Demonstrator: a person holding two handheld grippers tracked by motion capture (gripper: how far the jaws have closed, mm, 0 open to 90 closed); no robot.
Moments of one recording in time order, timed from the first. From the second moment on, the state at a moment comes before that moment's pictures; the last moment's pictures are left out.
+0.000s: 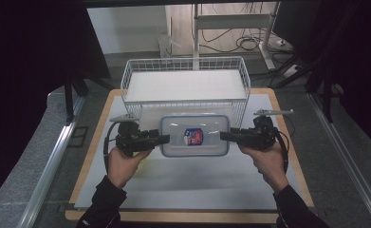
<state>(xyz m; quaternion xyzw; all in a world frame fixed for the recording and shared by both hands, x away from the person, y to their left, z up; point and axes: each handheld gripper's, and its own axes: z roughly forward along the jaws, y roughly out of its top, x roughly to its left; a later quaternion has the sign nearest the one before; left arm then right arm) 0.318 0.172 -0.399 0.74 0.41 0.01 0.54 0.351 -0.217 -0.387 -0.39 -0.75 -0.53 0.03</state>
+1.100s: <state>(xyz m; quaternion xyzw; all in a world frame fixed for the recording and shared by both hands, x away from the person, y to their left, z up) 0.389 0.213 -0.320 0.70 0.41 0.03 0.58 0.428 -0.177 -0.302 -0.37 -0.75 -0.55 0.01</state>
